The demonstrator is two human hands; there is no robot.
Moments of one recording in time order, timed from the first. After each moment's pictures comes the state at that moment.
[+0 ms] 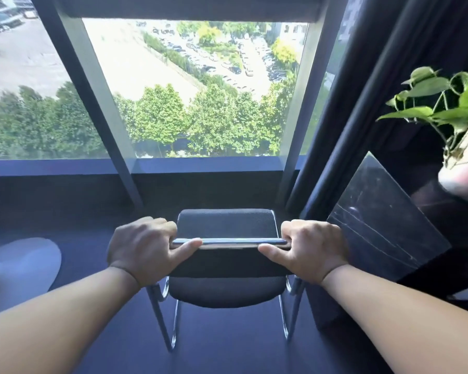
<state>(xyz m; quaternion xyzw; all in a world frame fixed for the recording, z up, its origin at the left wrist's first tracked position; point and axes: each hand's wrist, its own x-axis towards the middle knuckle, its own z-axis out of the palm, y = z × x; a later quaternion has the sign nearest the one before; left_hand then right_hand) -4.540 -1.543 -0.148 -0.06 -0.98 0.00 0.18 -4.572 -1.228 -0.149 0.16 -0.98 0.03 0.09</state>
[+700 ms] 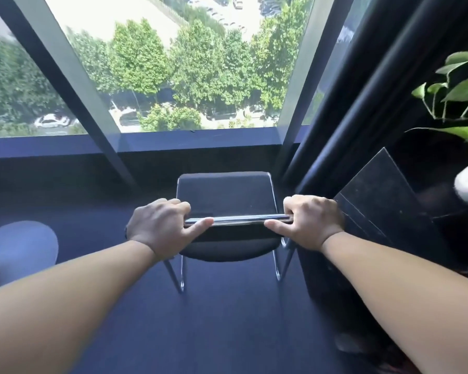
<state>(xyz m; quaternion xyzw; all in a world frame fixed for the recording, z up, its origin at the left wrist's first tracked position) -4.647 -1.554 -0.134 -0.07 -1.00 -0.02 -0.01 -4.675 -1.238 -0.131 0.14 -0.99 0.00 -0.02</state>
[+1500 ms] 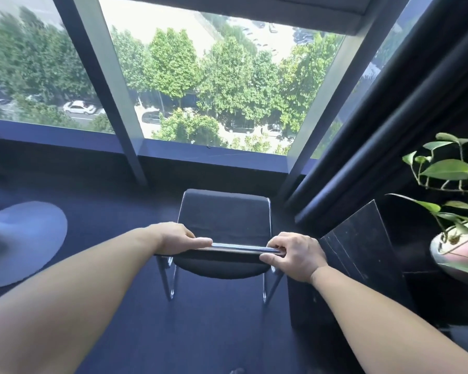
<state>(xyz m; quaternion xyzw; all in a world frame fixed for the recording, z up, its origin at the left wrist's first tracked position) -4.660 -1.549 -0.087 0.05 -0.89 -0.18 -0.41 -4.682 -1.226 -0.110 0.17 -0.96 0.10 -0.17</state>
